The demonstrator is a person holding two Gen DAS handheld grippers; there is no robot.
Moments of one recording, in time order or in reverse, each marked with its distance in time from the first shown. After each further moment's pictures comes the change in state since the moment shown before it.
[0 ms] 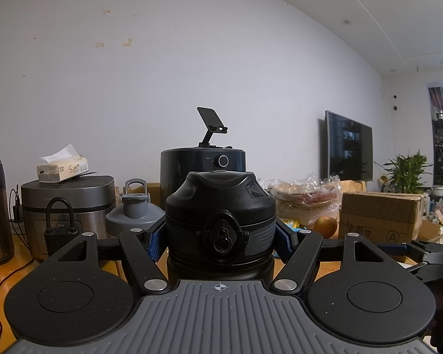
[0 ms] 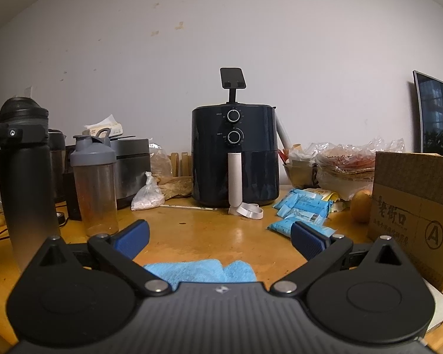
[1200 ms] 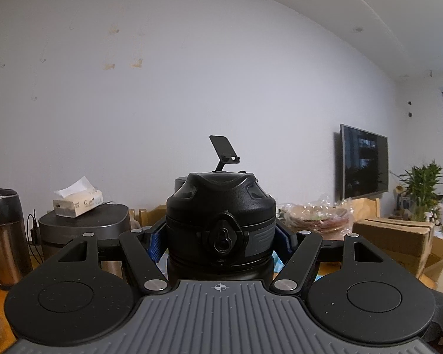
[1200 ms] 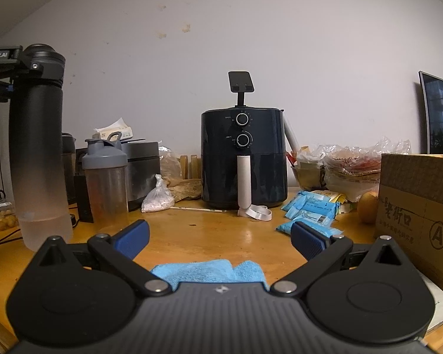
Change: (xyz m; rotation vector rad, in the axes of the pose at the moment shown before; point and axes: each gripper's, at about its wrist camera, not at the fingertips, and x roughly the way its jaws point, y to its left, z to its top) left arm -0.003 -0.015 0.061 0.005 -0.026 0.083; right arm -0.010 0.004 0.000 0.001 -0.012 0.032
